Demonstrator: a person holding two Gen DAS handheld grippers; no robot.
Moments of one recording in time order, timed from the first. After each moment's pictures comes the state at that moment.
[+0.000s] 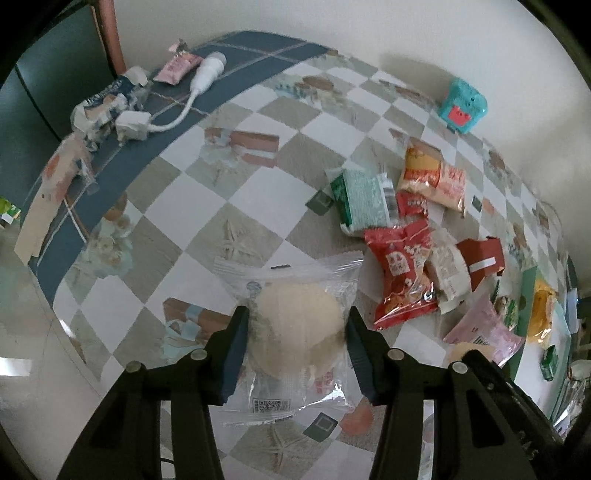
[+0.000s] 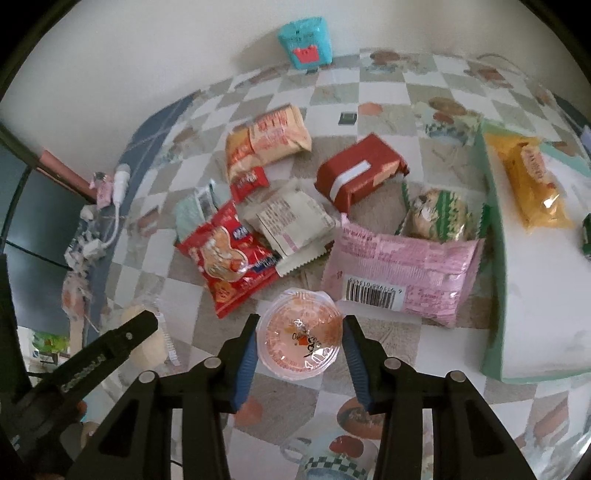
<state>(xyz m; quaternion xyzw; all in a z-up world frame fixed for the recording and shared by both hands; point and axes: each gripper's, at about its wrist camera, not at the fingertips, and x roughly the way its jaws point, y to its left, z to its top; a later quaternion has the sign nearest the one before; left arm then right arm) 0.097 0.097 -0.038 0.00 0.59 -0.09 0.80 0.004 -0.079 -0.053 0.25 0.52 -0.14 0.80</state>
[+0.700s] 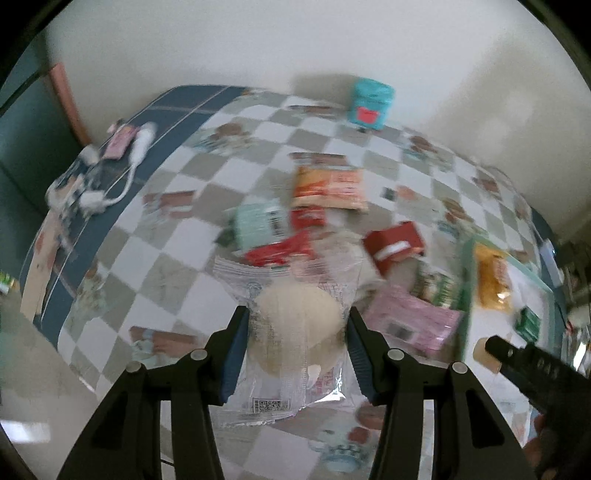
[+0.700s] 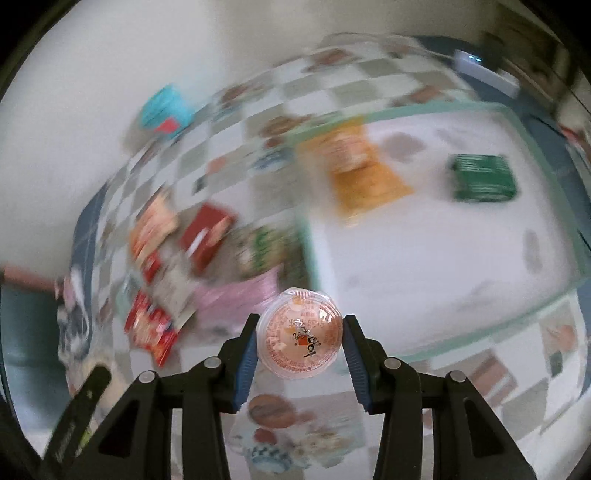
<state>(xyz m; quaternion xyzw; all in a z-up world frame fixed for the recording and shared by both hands) 0.048 0.012 0.016 0.08 0.53 -0.18 0.82 -0.081 -0.189 -0.025 0.38 0.48 -0.30 0.73</state>
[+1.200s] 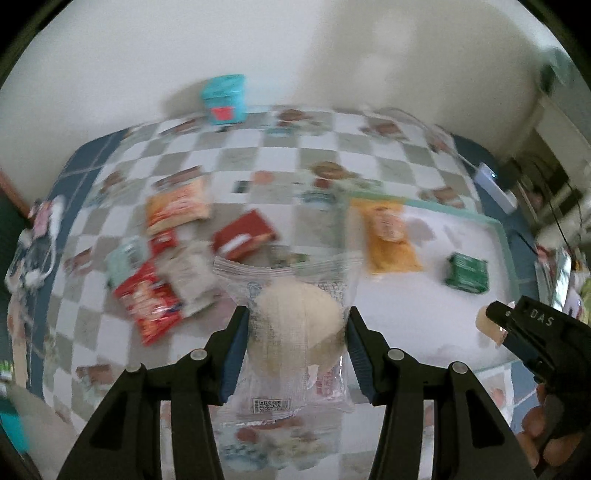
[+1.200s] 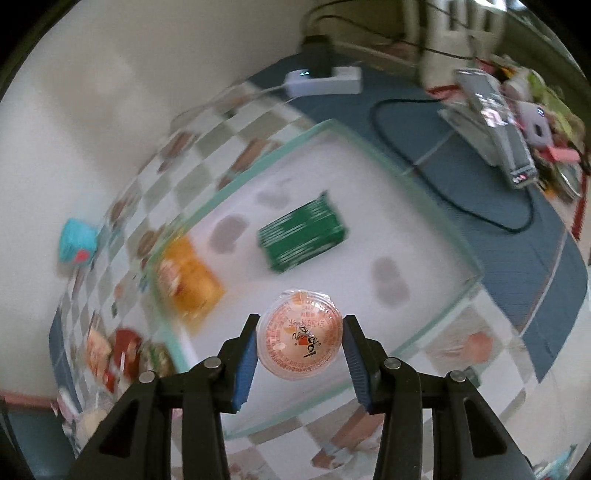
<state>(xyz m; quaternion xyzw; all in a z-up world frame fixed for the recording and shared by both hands) -0.025 -0.132 0.024 0.18 0.51 -0.30 0.78 -0.182 -0.287 -0.010 0.44 0.39 -0.46 0.66</state>
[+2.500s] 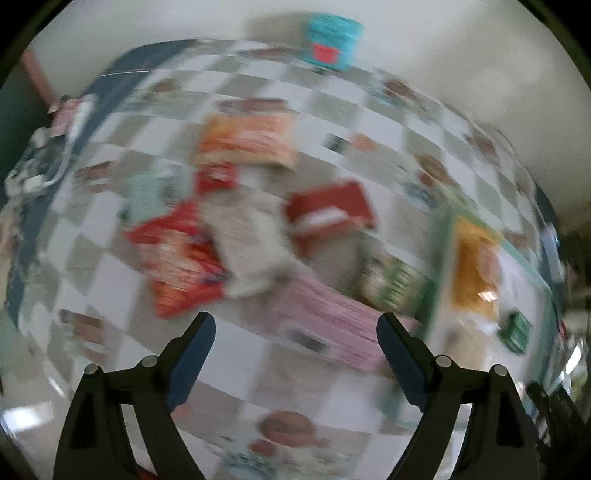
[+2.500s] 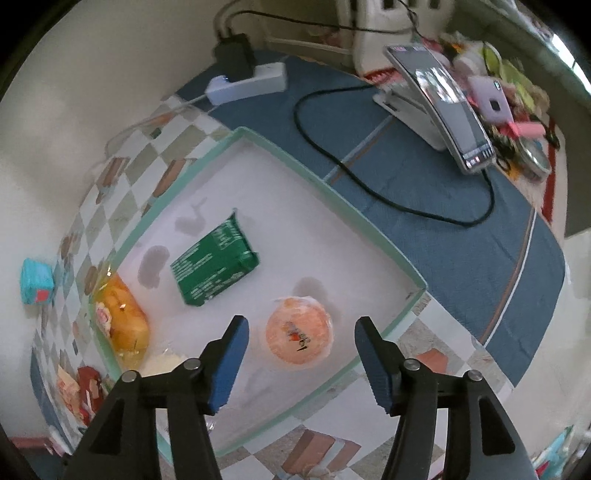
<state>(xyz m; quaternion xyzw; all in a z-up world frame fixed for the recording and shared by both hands) 0.060 -0.072 -0.028 0.07 0.61 -0.15 0.77 -0.210 -0.318 -0.025 0.44 0.40 -0.51 0.61</state>
